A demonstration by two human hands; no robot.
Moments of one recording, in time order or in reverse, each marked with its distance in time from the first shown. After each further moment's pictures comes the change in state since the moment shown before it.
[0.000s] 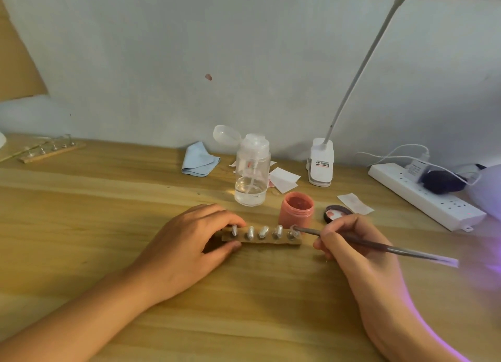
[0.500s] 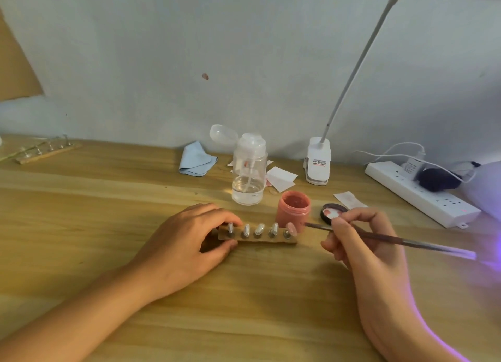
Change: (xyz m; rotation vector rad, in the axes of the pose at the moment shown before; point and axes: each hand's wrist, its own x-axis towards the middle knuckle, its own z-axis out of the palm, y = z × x) left_hand -0.001 -0.003 0.002 -0.033 0.003 -0.014; right_hand -0.002 -0.002 -0.002 0.060 0.111 -0.070
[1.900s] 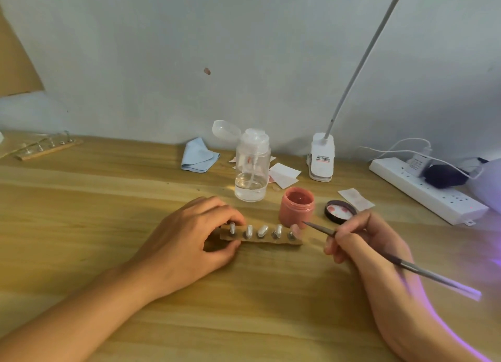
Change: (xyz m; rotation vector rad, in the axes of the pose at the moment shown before) left_hand 0.000 0.004 -0.004 0.046 0.006 0.046; right_hand 0.002 0.000 -0.013 -0.072 -0.229 0.005
